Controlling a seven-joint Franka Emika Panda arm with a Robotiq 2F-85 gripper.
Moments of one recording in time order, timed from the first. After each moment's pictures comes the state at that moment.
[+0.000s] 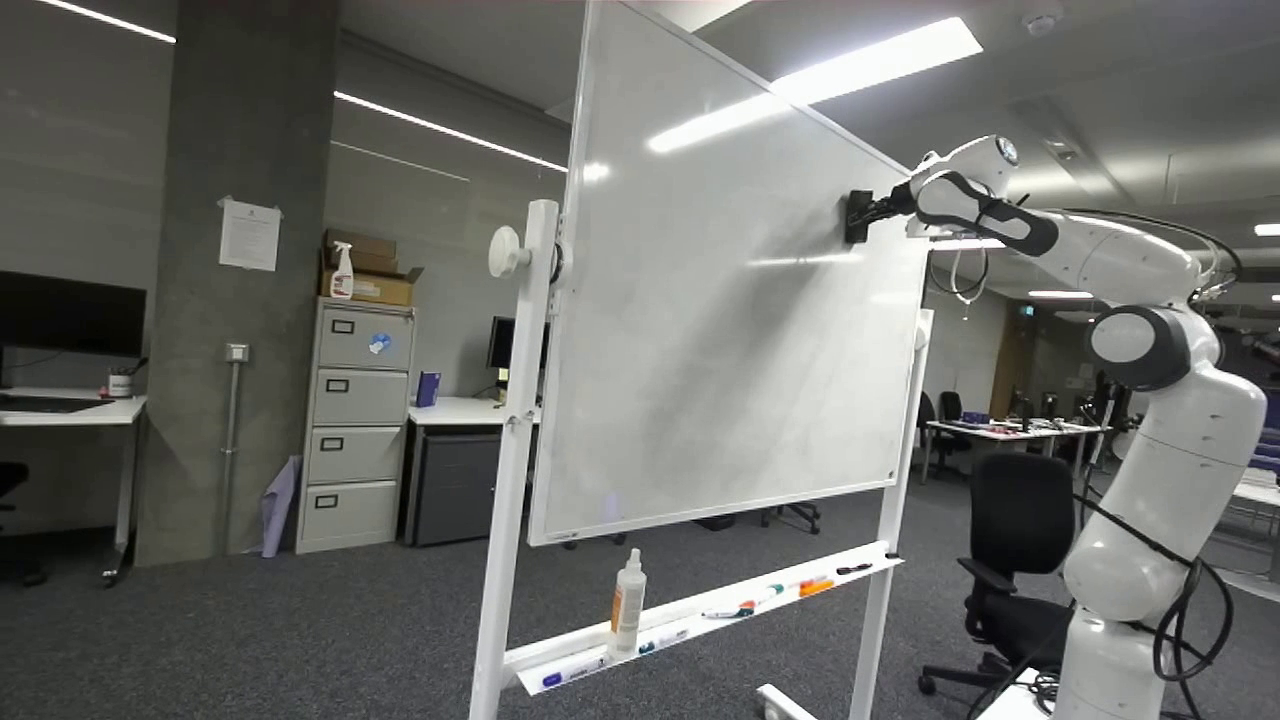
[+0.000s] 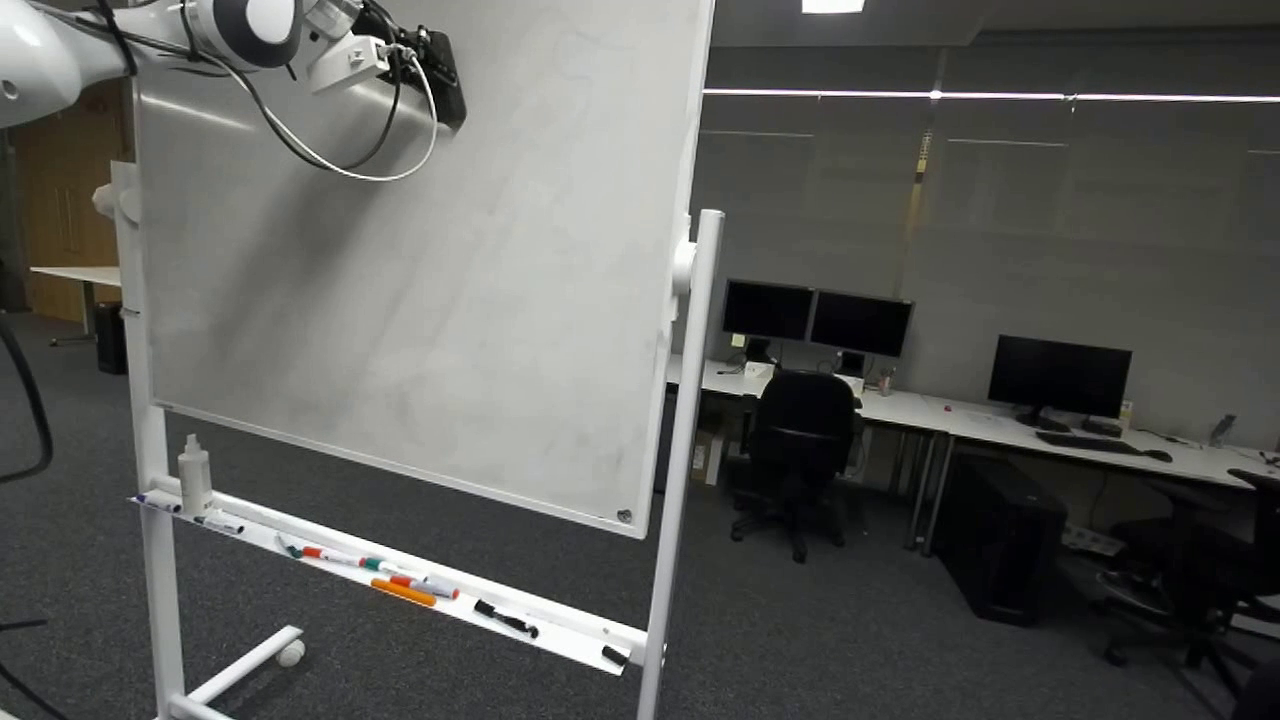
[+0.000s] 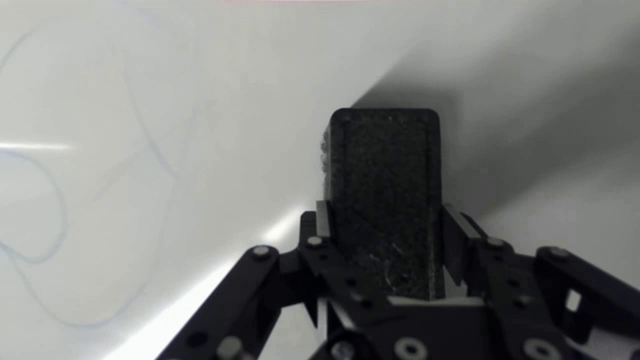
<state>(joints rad) -0.06 -0.20 -0.16 -1.30 -0.03 2.42 -0.24</state>
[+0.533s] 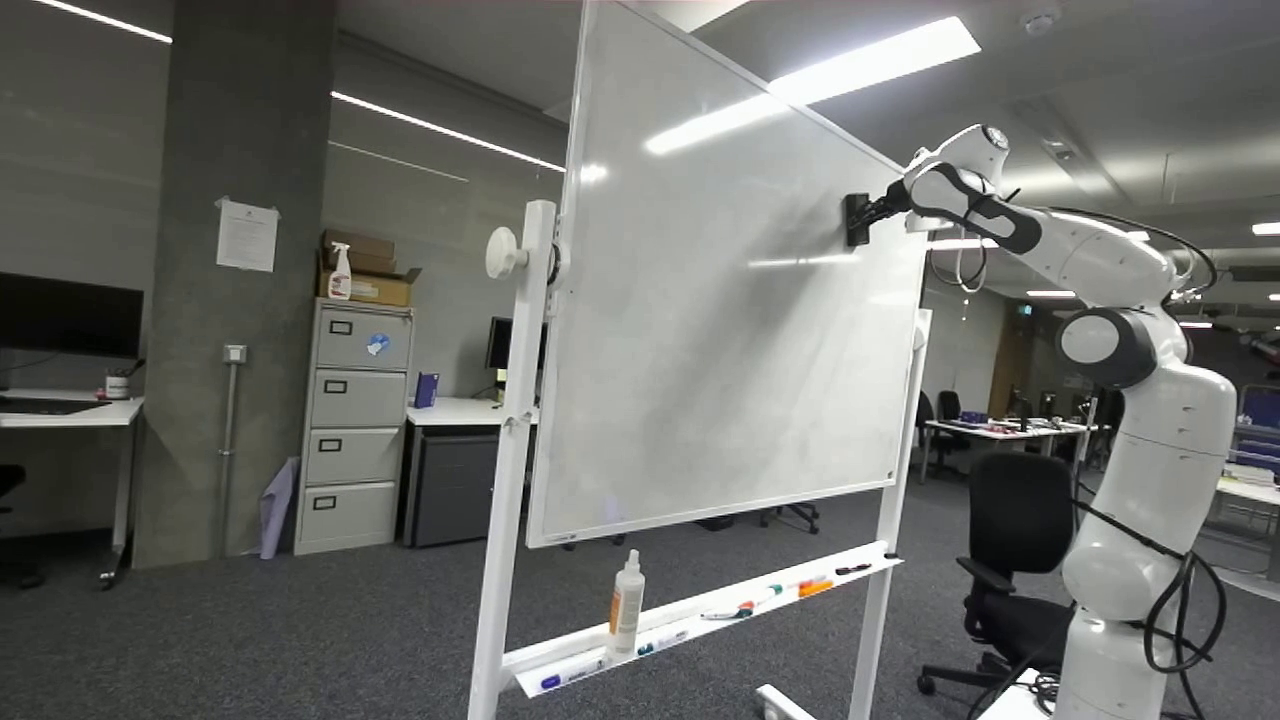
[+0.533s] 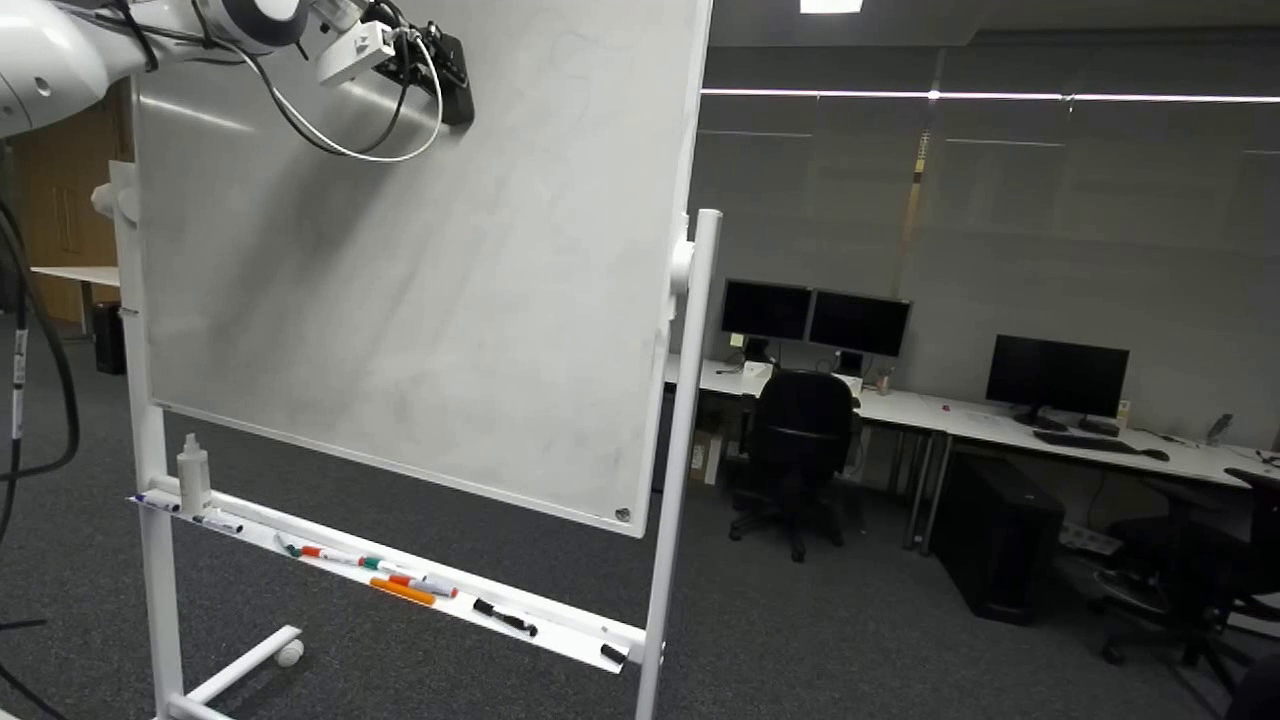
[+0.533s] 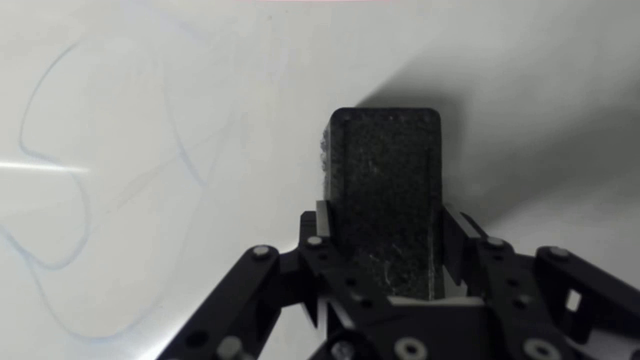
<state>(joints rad) -0.08 -0.10 -0.15 -1.11 -0.08 2.25 -0.24</state>
